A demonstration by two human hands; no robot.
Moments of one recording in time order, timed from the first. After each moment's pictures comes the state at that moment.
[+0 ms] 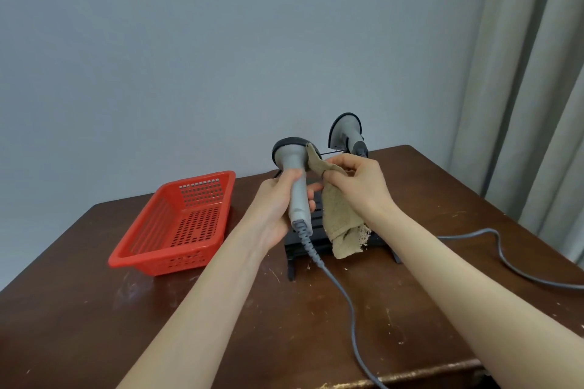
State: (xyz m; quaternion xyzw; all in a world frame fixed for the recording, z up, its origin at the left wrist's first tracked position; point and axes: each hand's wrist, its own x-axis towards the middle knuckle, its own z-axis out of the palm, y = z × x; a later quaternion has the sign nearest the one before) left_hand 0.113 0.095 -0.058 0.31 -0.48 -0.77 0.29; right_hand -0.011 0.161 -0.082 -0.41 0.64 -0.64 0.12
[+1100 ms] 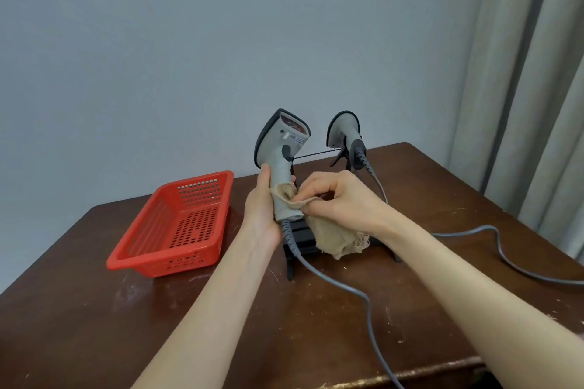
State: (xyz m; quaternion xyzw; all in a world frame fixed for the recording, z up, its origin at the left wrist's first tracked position) left_hand 0.109 0.084 -0.075 0.31 -0.37 -0.79 0.38; right_hand 0.005 0.179 -0.075 -0.63 0.54 -0.52 0.20
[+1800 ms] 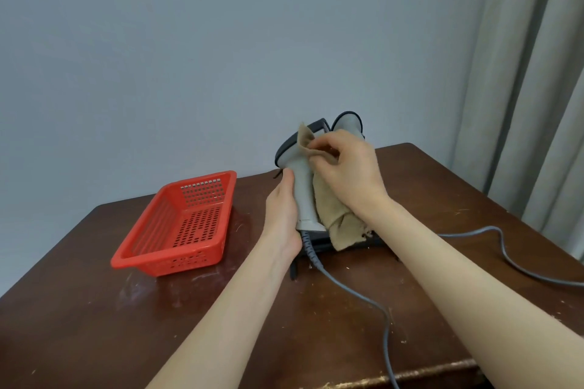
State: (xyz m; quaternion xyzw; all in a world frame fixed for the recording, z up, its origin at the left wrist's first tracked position) left_hand 0.097 0.095 -0.090 0.31 -0.46 -0.74 0.38; right_hand 0.002 0.157 -0.057 -0.51 0.65 -0.54 -0.10
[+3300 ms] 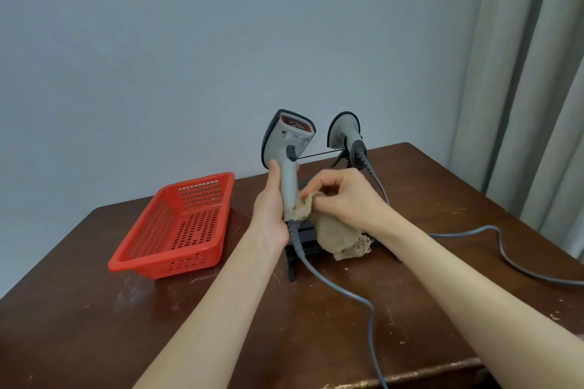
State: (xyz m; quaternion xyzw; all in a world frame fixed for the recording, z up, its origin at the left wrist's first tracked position) left_hand 0.097 0.070 -0.089 0.30 -0.39 -0.80 0.34; right_hand 0.004 0.175 -0.078 -0.56 0.58 -0.56 0.17
